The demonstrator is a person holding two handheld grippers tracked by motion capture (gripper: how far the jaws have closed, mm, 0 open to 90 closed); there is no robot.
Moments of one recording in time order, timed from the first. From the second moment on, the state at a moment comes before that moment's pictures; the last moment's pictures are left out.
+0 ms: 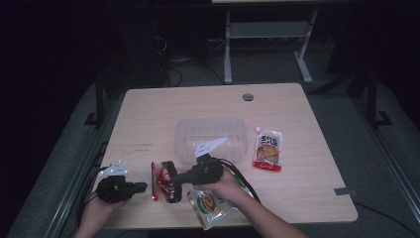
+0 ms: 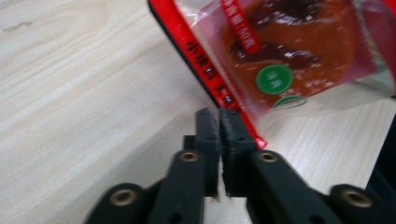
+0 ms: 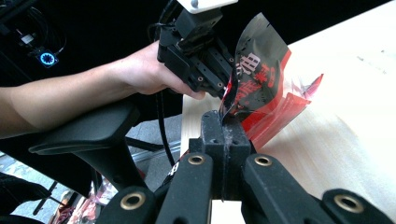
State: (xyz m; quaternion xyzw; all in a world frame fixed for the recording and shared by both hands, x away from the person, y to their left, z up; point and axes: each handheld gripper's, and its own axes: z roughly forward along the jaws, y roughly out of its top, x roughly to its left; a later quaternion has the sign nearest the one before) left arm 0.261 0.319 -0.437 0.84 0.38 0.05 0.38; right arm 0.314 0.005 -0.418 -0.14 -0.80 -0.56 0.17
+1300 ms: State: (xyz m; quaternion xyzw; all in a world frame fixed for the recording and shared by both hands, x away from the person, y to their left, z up) left arm 0.266 0.320 -0.445 0.85 0.39 0.05 0.36; right arm 0.335 -0.099 -0.349 -0.20 -0.75 -0.63 0.07
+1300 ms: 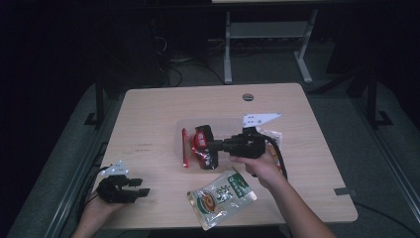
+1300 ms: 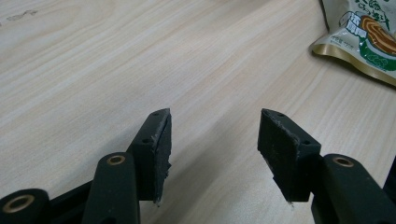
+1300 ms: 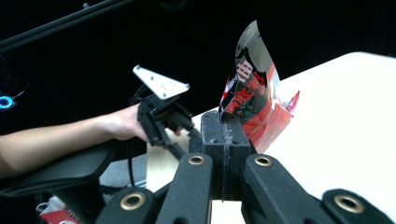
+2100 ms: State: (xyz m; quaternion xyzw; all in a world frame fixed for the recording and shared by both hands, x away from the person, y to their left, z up) left arm 0.266 0.320 -0.447 0.85 0.38 0.05 0.36; right arm 0.356 -0.165 -0.345 -0.27 -0.73 -0.62 0.01
